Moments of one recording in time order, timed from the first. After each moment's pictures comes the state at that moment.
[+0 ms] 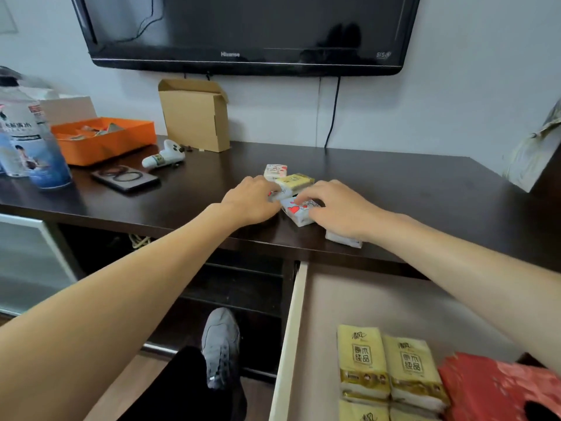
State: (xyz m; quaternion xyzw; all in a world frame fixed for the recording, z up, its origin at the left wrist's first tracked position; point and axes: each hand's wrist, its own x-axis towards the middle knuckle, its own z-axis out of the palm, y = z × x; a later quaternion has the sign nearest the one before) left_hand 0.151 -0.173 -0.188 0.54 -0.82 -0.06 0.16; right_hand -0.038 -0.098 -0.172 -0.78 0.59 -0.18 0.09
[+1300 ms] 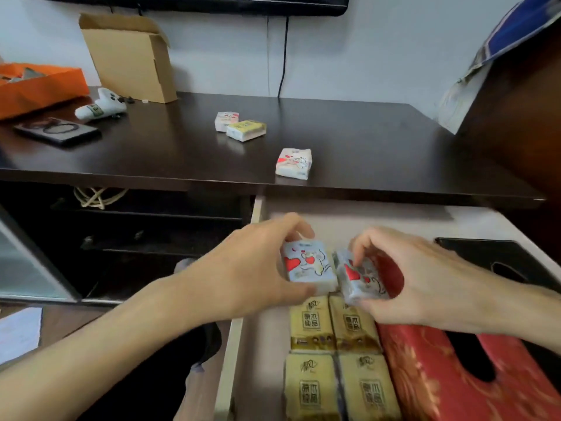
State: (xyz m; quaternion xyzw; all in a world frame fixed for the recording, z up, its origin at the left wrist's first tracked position) left_hand 0.136 0.073 -0.211 0.35 -0.89 -0.25 0.17; right_hand -0.103 0.164 -0.199 -0.75 0.63 -0.13 0.13
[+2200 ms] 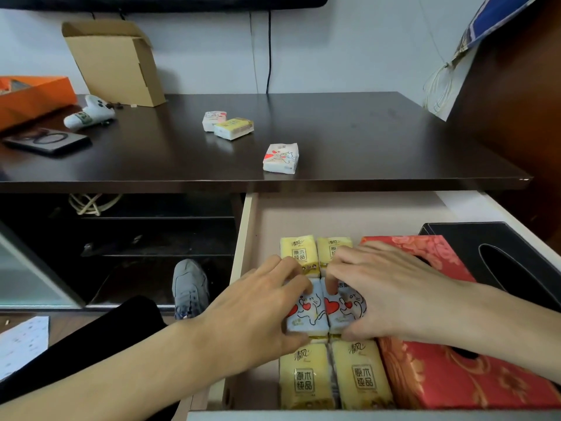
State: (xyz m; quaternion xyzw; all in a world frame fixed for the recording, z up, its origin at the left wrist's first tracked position) left_hand 0.130 0.101 -0.262 0.24 -0.96 -0.05 0.11; right_hand -0.082 0.164 -0.220 -0.80 0.60 0.07 0.05
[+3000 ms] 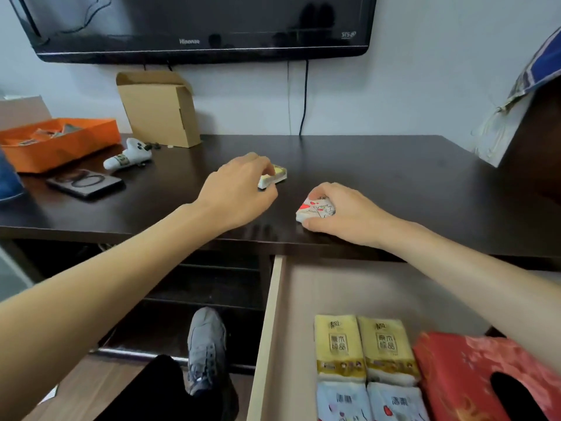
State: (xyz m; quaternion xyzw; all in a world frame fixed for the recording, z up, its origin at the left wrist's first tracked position) left_hand 0.124 -0.120 -0.163 0.47 -0.84 0.04 0.27; right_hand -0.093 -0.072 -0.194 -0.72 0.64 -0.23 0.11
